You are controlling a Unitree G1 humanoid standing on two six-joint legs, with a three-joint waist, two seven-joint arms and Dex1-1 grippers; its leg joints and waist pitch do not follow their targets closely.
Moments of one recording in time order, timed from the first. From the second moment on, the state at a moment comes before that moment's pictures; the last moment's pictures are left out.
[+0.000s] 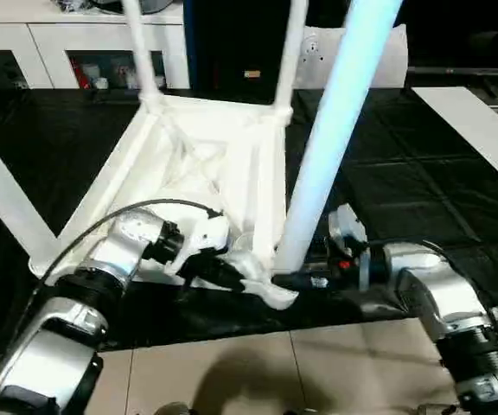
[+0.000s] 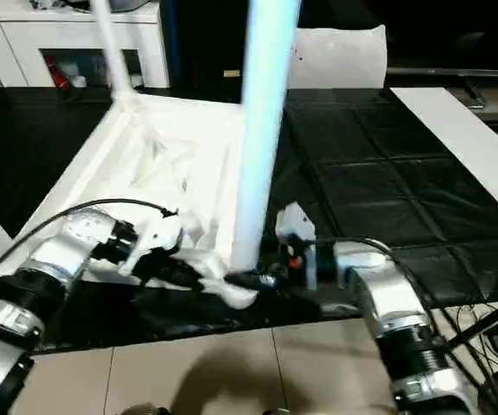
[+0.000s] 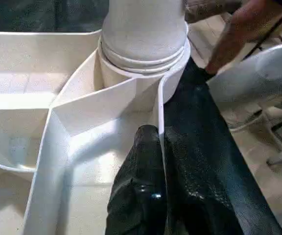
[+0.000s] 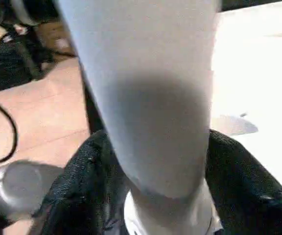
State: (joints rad) left arm -0.71 0.39 -0.33 0.79 0.03 -0.14 -1.53; right arm -0.39 -0.39 0.19 0.28 0.28 0.22 1.33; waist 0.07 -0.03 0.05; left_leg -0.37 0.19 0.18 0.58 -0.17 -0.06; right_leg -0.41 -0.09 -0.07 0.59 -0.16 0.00
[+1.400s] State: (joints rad) left arm -0.78 0.10 -0.22 0.85 0.13 0.17 -0.77; right arm -0.49 0.03 -0.06 0.40 0.08 0.29 0.26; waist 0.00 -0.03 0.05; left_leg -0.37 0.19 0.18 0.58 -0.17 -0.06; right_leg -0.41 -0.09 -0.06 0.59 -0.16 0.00
